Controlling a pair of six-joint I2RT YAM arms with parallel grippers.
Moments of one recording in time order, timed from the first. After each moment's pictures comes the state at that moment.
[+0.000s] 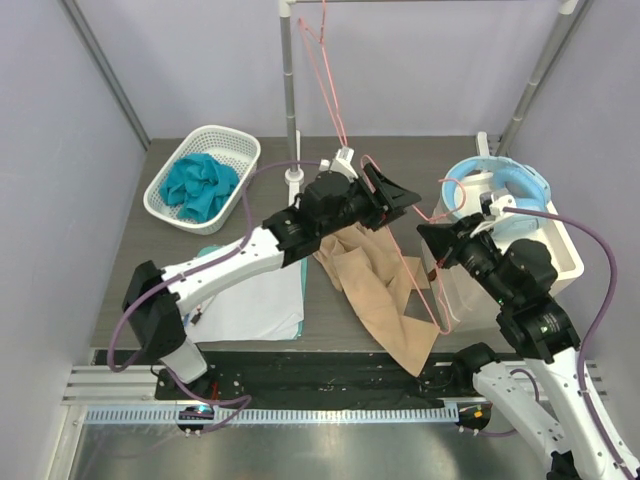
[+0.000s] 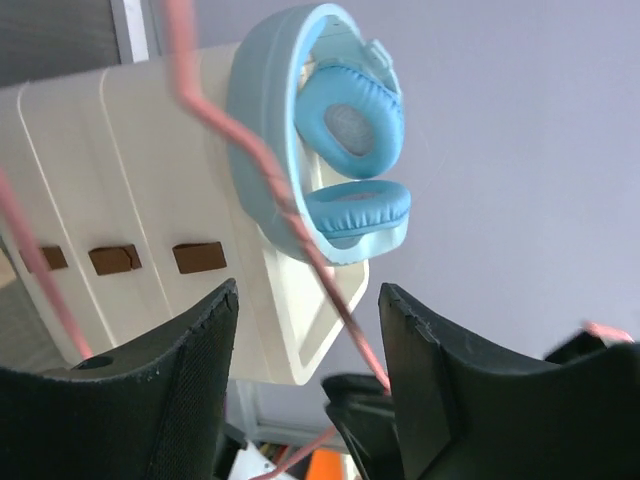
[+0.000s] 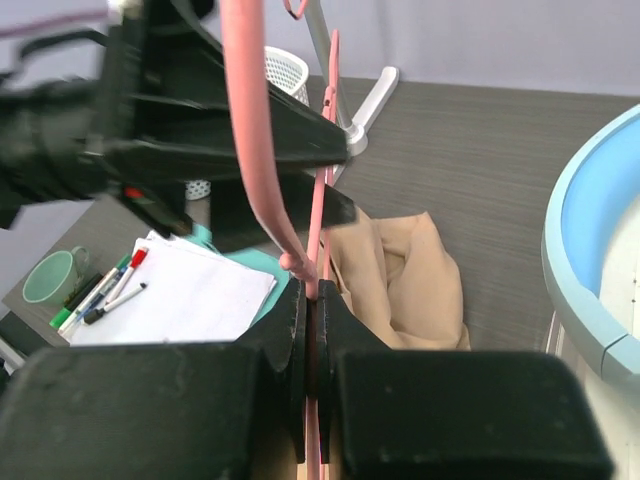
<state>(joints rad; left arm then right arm) -0.94 1.60 1.43 0.04 0.04 -1.25 0.37 0.56 0.87 -0.37 -0.15 0.30</state>
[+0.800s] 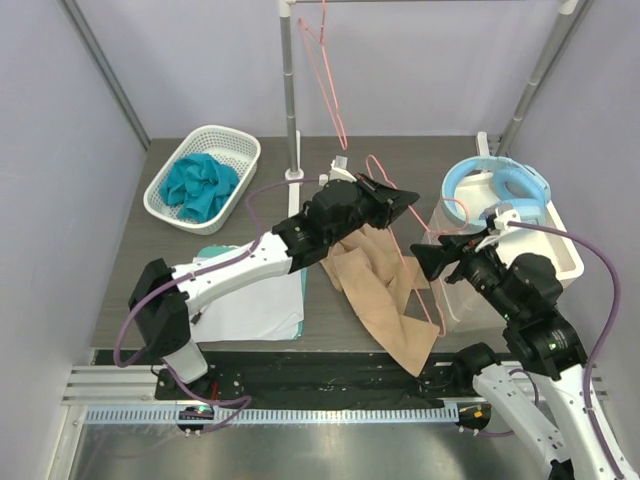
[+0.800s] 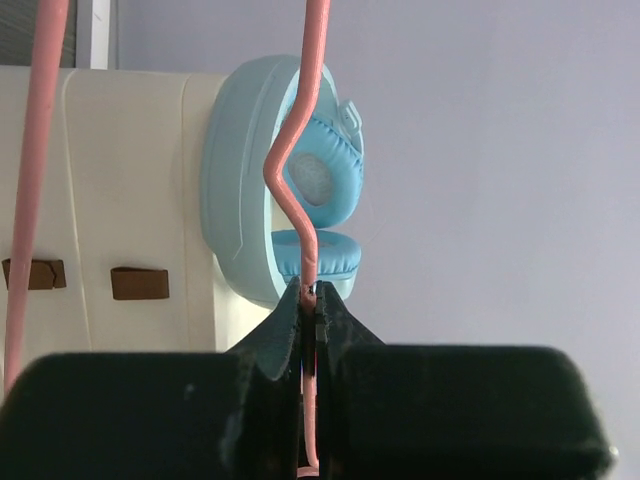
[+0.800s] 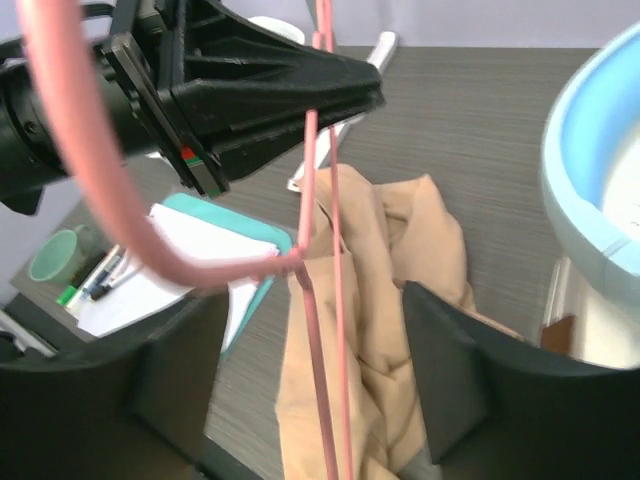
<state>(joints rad) -0.98 1.66 1.40 0.16 -0.13 -1.56 0.37 0.46 0.83 -0.46 -0.16 0.31</state>
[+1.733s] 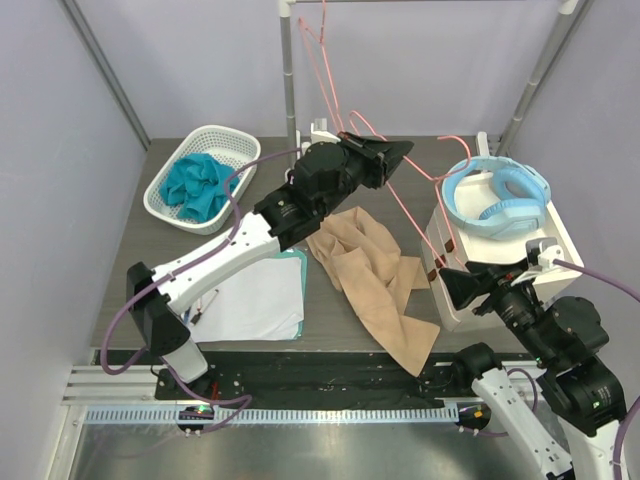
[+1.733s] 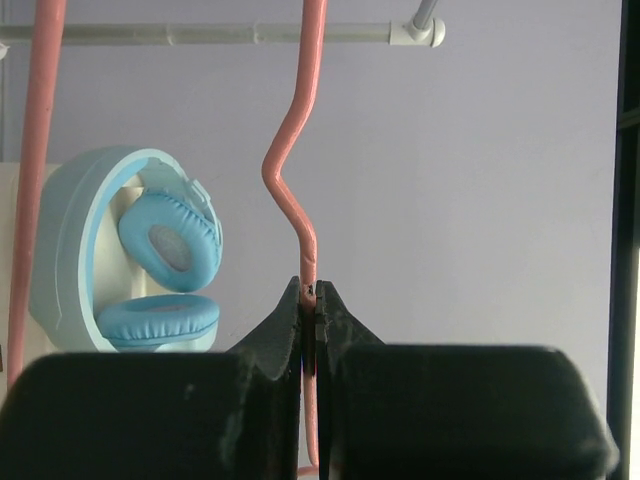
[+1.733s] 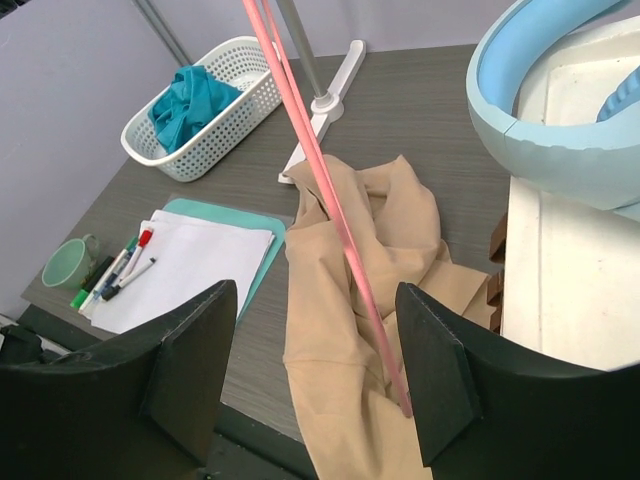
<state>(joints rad) -0.95 1.66 1.68 0.01 -0.24 -1.60 0.37 0.27 0.97 -0.79 -0.07 0.36</state>
